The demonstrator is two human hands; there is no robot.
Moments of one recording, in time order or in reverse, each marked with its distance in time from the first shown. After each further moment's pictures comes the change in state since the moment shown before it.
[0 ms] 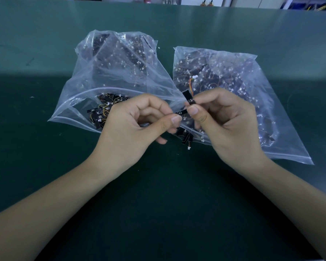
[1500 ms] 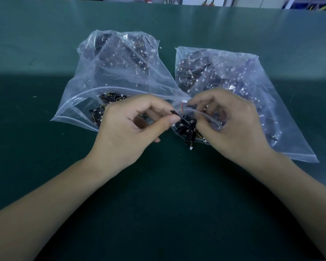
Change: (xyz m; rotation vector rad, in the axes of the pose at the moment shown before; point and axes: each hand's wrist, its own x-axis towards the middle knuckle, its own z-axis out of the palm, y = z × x) left_hand 0.000 -0.008 -0.009 0.237 0.049 0.203; right_hand 0.005 0.009 -0.021 -0.571 -0.097 -0.098
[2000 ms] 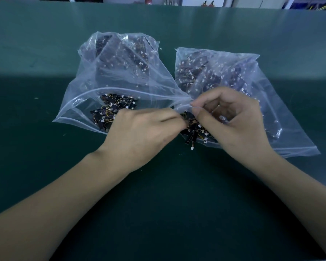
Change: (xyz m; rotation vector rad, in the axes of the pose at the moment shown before) left_hand 0.007 0.000 0.006 0.924 -0.090 0.533; right_hand 0.001 -0.012 0.001 0.382 0.040 0.179
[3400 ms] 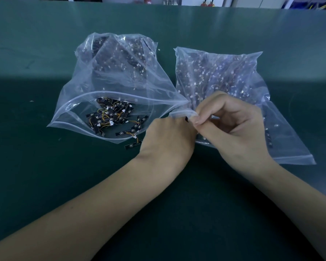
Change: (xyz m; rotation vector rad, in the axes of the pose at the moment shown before) left_hand 0.053 0.048 0.025 0.196 -0.741 -0.275; right_hand -0.003 -0.003 0.002 0.199 -0.022 -0.051
